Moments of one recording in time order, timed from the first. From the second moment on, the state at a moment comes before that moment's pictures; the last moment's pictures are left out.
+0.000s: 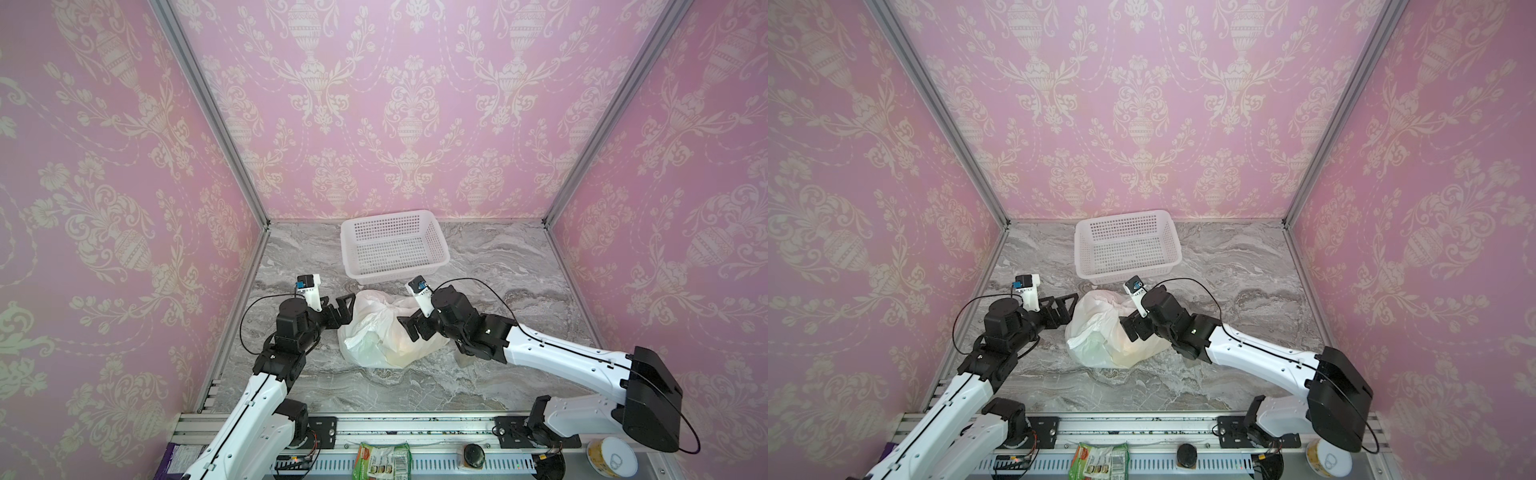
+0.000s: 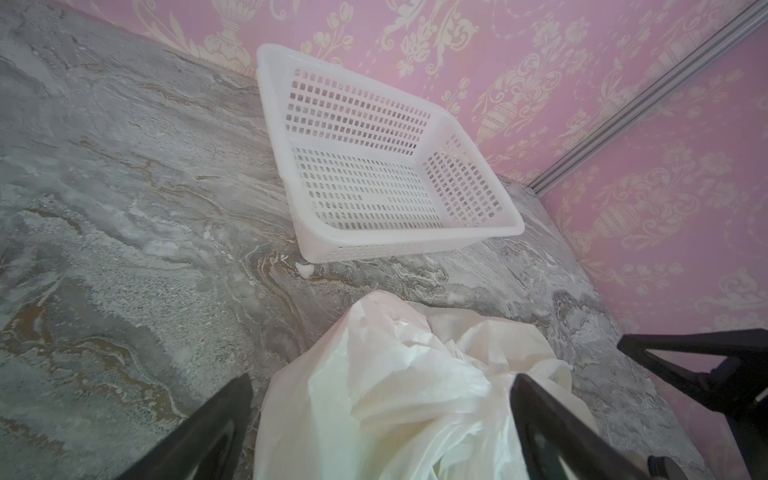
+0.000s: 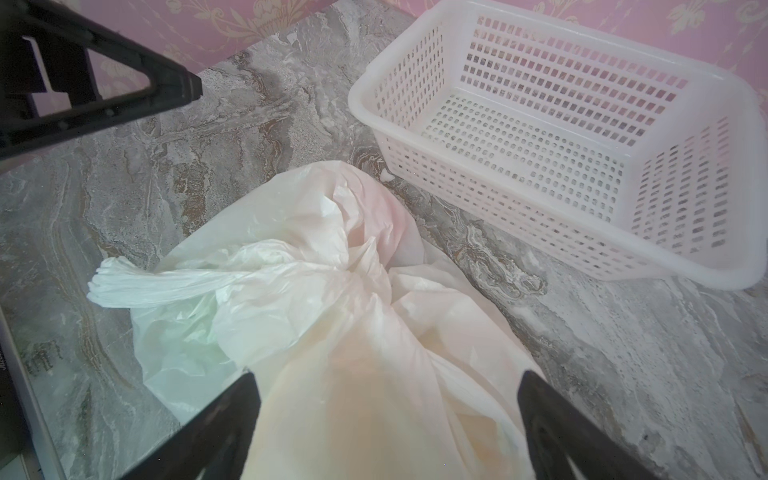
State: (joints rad) left arm -0.22 0.72 0.43 -0.07 0.20 -0.46; right arm 0.92 1.34 0.91 -0.15 0.18 0.11
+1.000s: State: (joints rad) left arm -0.27 0.75 0.80 -0.55 -0.12 -0.83; right arm 0.96 1.68 1.10 -0.14 0.04 0.06
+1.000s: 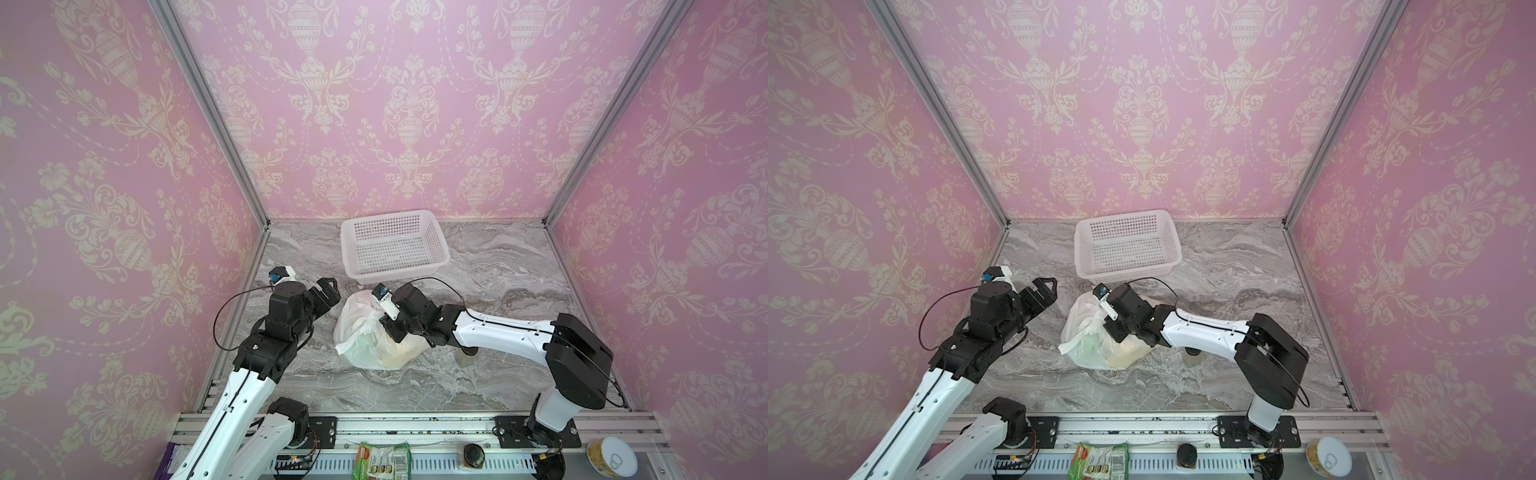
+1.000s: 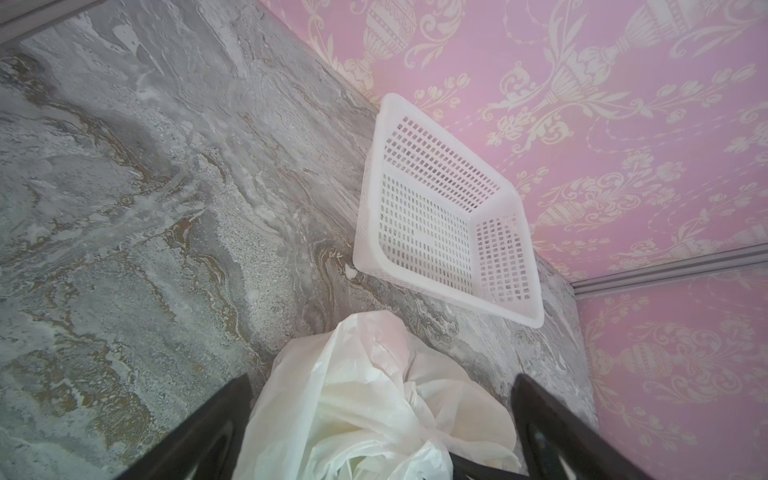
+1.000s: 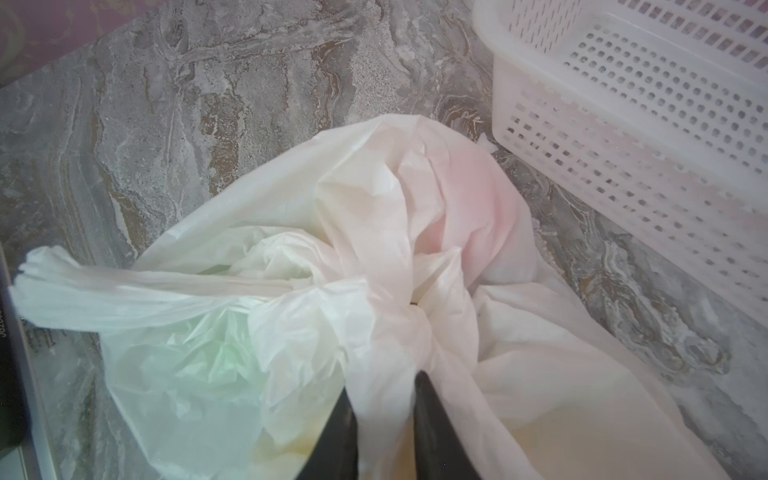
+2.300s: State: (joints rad) left arm -0.27 0.84 0.52 -0.14 0.20 -0.58; right arm 0.96 1.51 0.87 0.21 -0.03 0.01
